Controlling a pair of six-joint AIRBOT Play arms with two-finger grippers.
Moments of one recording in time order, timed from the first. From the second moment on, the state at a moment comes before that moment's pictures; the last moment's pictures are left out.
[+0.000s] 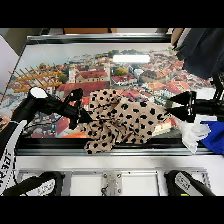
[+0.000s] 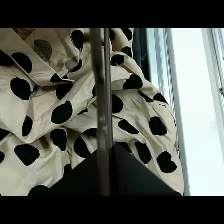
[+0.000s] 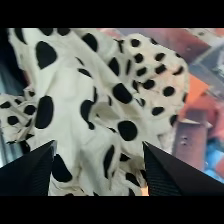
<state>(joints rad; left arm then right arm) -0.06 -1.30 1.00 0.68 -1.47 0.03 -0.51 -1.10 0.92 -0.38 1.63 -0.02</state>
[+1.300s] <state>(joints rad) -0.06 -1.30 1.00 0.69 -1.47 0.03 -0.25 -1.28 0.91 -0.36 1.65 -0.13</state>
